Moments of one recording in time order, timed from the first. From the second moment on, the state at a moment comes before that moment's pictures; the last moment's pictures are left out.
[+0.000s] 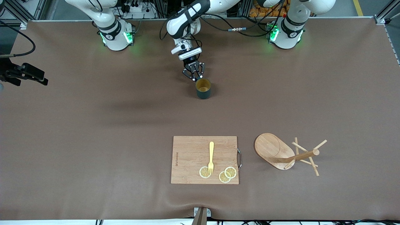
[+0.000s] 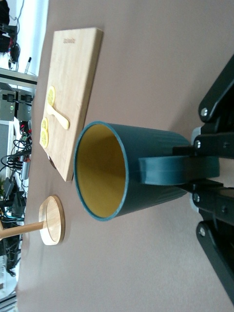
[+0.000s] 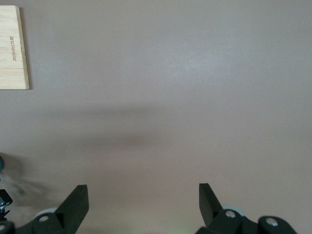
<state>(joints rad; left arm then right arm) -1.07 0.85 -0.39 -1.62 1.28 1.65 -2.53 -0.09 0.01 0.03 -1.53 0.02 1.49 -0.05</state>
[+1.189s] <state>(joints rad) -0.78 0.57 -0.43 -1.40 0.79 1.78 -2.31 -0.12 0.01 0.03 -1.53 0.02 1.49 -0.05</state>
